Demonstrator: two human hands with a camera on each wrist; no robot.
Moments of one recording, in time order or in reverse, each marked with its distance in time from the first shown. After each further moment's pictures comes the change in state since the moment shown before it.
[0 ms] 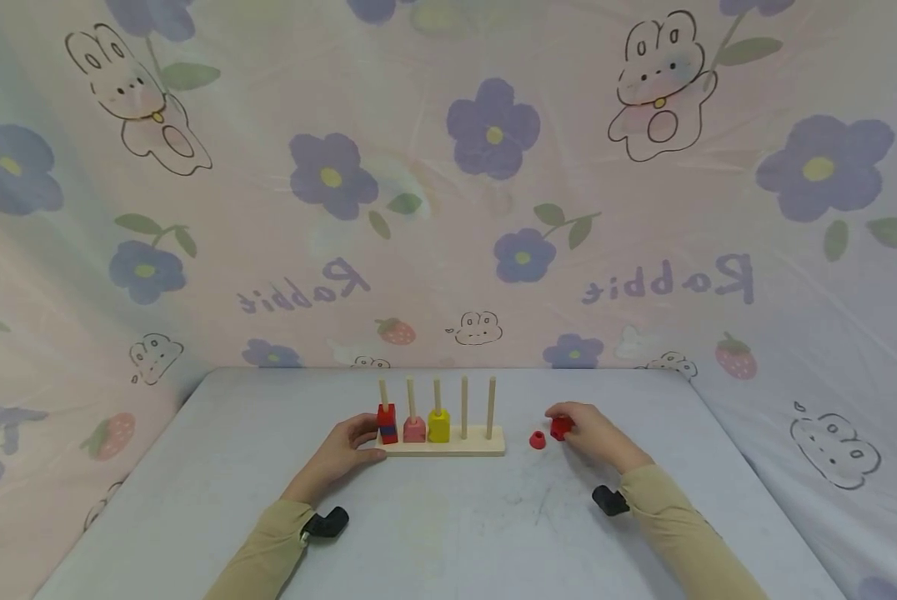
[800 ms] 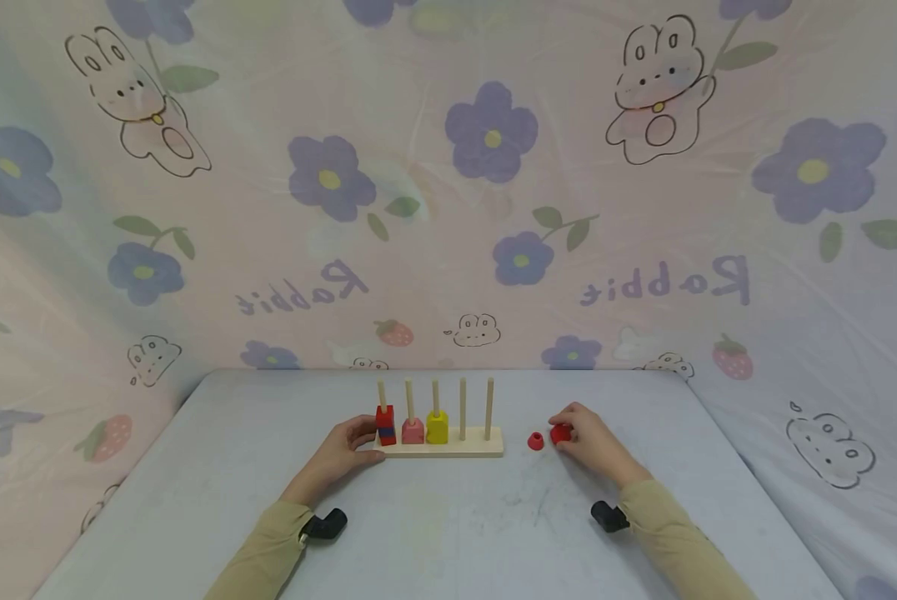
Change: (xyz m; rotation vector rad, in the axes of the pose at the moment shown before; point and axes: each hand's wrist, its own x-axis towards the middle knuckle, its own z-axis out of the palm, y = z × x) left_hand -0.001 0.000 -0.001 -0.037 0.010 0.005; right_hand -0.008 0.003 0.010 -0.020 0.111 -0.038
